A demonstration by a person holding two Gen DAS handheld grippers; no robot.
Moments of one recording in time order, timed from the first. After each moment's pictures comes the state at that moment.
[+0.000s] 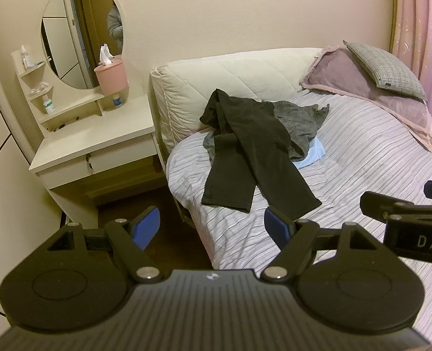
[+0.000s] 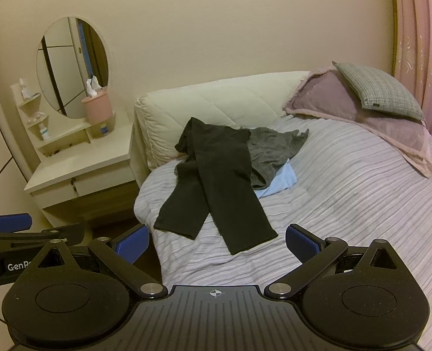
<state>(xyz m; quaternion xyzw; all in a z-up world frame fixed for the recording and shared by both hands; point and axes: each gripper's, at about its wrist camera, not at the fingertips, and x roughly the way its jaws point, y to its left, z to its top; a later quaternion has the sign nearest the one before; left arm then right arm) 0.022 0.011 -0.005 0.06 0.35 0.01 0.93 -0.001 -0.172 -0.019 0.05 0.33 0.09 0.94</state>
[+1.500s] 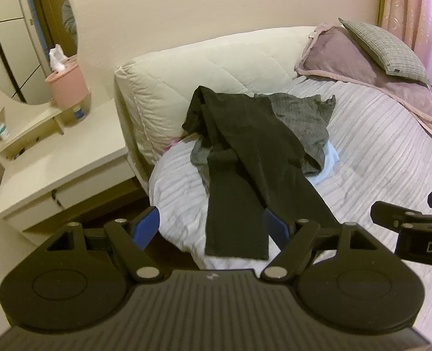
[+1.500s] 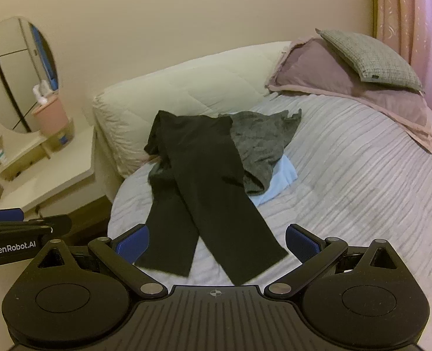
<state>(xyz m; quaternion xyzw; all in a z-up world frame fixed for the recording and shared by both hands) 0.250 0.043 -0.028 0.09 0.40 -0.05 0.91 0.186 -0.140 -0.047 0.10 0.38 0.02 0.92</state>
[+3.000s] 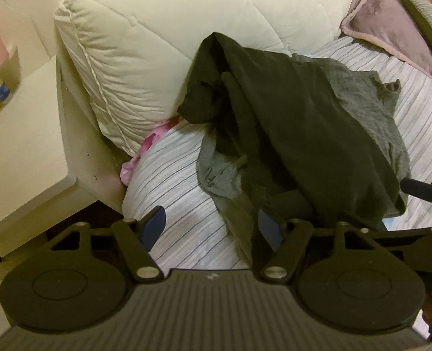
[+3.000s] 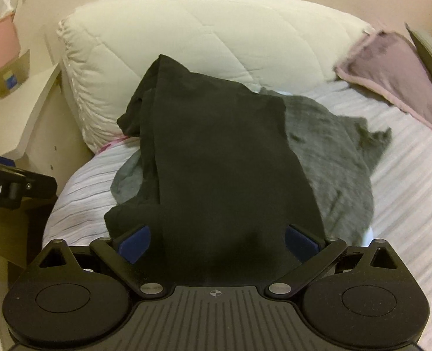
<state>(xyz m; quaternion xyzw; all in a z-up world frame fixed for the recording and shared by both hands) 0.577 0.098 -0.189 0.06 0.53 -0.10 0.84 0.496 -0.044 -0.231 -0.04 0.46 0.04 0.89</state>
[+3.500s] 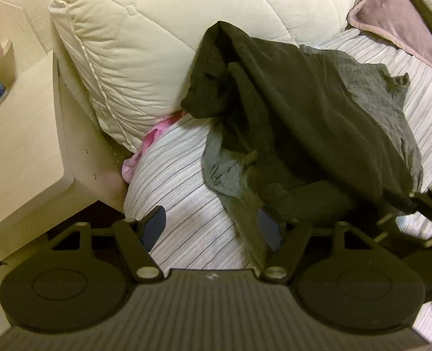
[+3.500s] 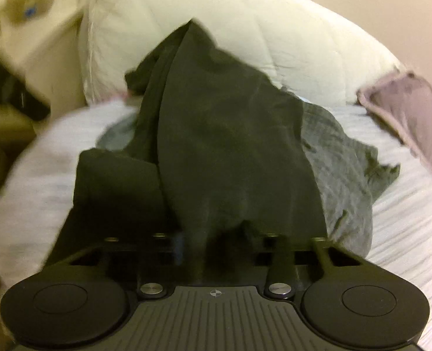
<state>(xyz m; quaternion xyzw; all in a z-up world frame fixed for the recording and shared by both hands) 0.585 0.100 -0.199 0.07 0.54 -0.10 0.84 0.487 -0.054 -0.260 -0.11 0.46 0.05 0.88</state>
